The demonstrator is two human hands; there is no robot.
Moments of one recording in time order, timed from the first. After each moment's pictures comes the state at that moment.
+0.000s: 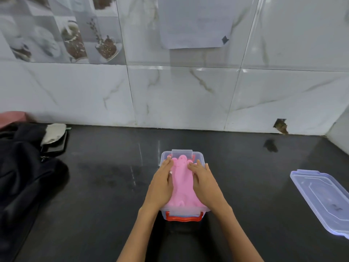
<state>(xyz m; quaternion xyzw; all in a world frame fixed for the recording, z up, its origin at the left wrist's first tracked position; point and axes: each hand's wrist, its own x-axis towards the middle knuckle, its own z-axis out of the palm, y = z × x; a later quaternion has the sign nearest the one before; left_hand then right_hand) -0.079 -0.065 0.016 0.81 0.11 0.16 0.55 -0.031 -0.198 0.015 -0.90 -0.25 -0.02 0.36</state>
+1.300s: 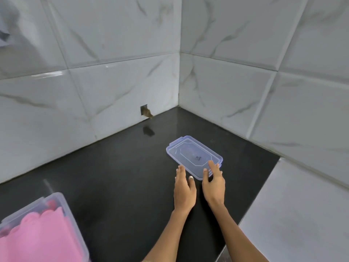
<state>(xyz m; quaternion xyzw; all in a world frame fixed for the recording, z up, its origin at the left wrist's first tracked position) -0.028 -0.391 -0.036 0.83 -0.16 -0.08 0.53 -0.054 -0.486 -0.052 -0.77 0.33 -0.27 0.48</state>
